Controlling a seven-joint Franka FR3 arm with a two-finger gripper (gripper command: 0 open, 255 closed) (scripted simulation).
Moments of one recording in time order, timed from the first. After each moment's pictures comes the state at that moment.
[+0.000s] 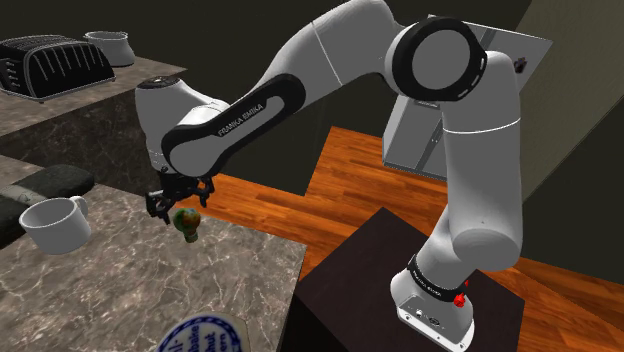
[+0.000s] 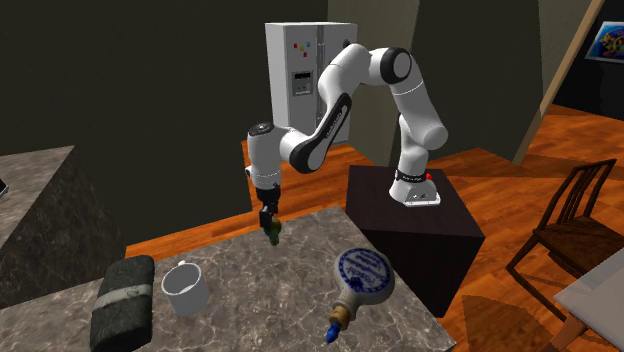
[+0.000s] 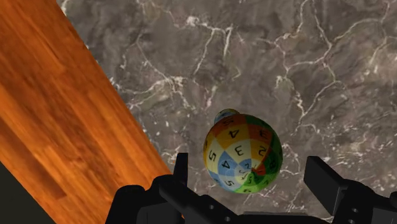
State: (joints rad) arm 0.23 0.53 0.41 -1.78 -0.27 2.26 0.78
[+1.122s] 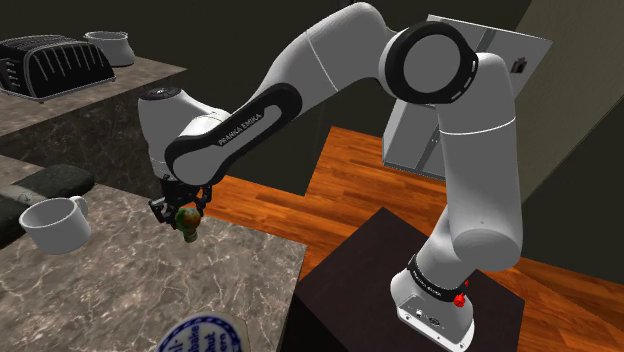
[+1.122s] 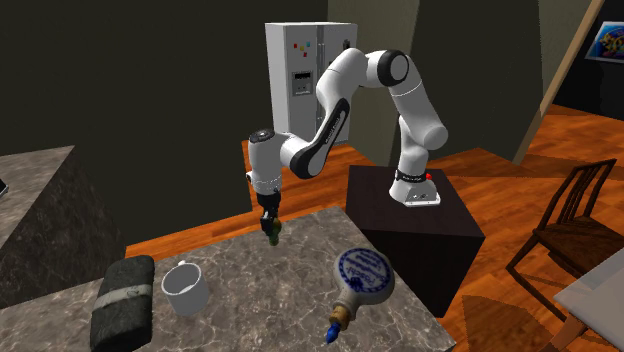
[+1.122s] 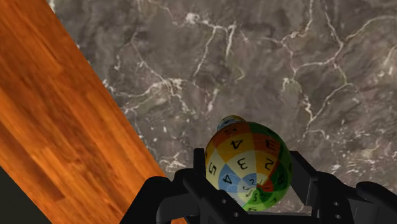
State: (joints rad) arm 0.23 0.56 0.40 -1.79 -0.29 2.30 0.79
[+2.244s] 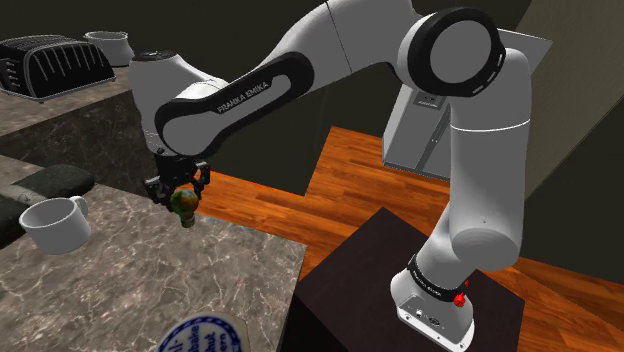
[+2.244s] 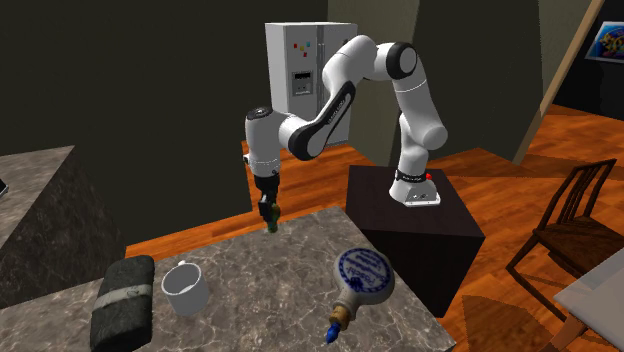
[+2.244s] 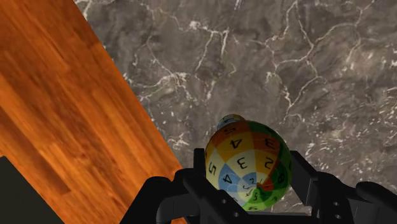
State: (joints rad) arm 0.21 0.46 0.43 -1.76 -0.24 2.18 0.76
